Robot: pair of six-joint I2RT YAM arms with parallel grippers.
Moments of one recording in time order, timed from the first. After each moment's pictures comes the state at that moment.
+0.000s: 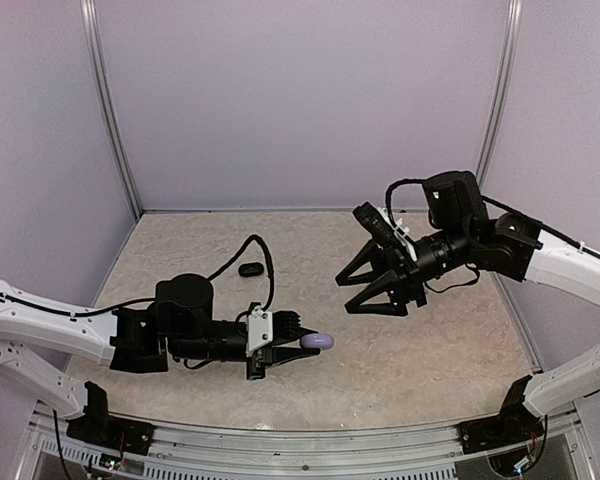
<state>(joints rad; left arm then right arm) -1.23 1.29 0.69 0.40 0.18 0.42 0.85 1.24 1.14 -0.41 -0.85 -0.22</state>
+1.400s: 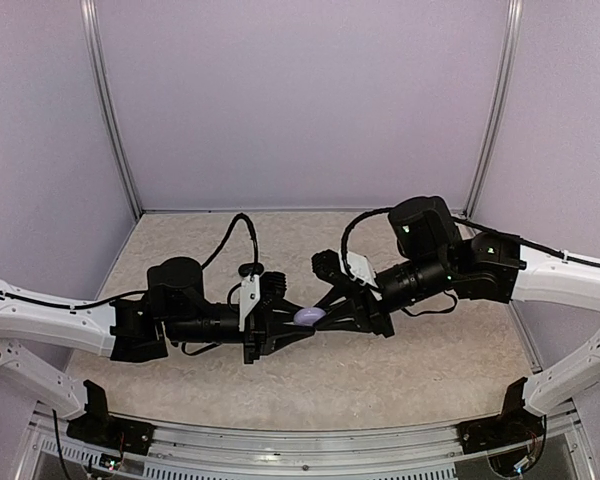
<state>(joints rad) -1.14 1.28 0.69 0.46 0.28 0.21 1.06 1.30 1.13 -0.38 -0.47 -0.37</state>
